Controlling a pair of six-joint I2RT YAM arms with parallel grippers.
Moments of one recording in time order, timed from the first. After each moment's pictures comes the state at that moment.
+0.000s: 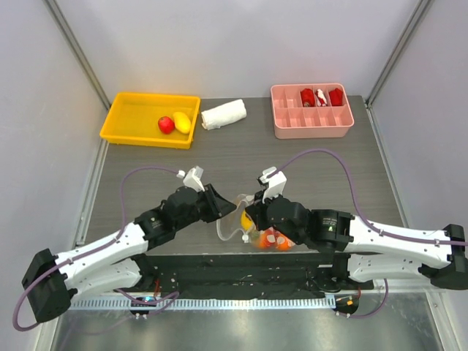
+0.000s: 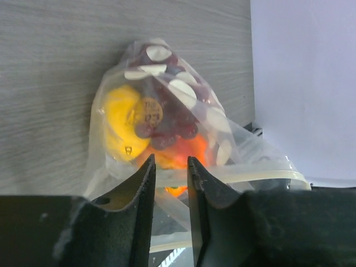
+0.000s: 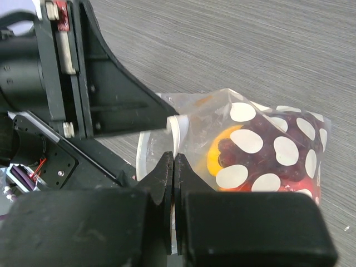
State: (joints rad) left arm -0.87 0.93 0.55 -0.05 -0.03 -1.06; right arm 1.30 1.00 0.90 -0.41 0.53 0.58
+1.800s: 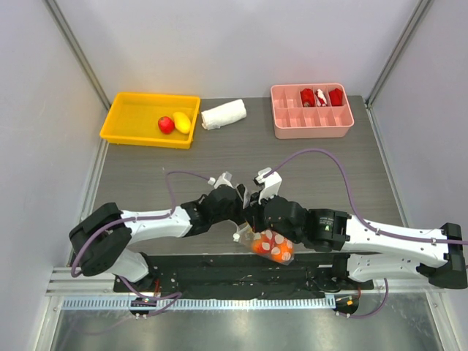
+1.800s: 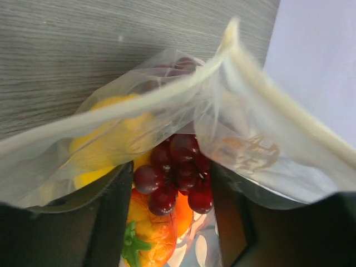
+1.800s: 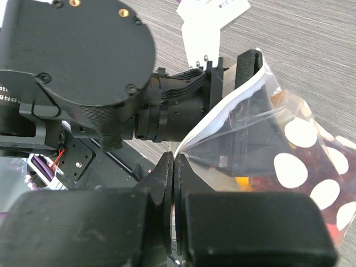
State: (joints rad) left arm -1.00 1.45 0.67 0.22 -0.04 -1.35; right arm 1.30 1.02 0.91 -0.38 0.46 0.61
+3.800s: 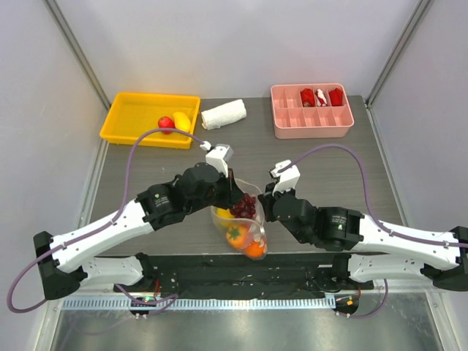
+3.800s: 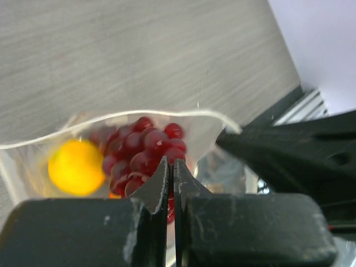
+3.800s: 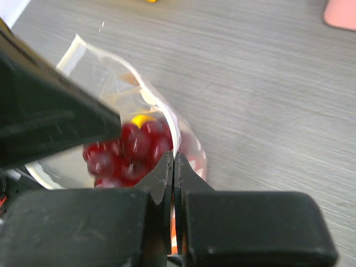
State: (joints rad) left arm -1.05 1.12 1.12 -0.49 -0.20 -0.67; right arm 1.30 0.97 0.96 -0.51 0.73 0.55
